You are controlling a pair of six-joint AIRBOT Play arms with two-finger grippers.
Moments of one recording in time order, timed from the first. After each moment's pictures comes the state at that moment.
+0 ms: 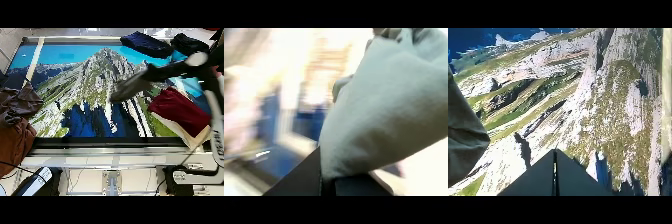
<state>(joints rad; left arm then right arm) 0.59 -1.02 1.32 0.96 -1.17 -1.21 -0.05 -1.41 1.54 -0.92 1.29 1.48</state>
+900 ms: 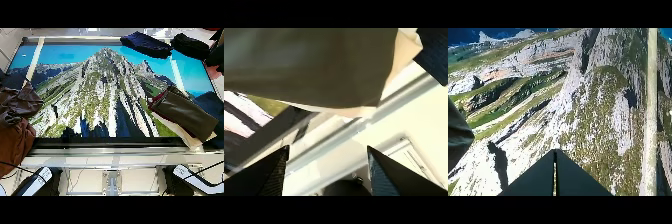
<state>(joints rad) 0.59 -1.02 1.32 0.93 -1.20 -1.23 -0.77 -1.14 1.48 -1.43 1.81 1.53</state>
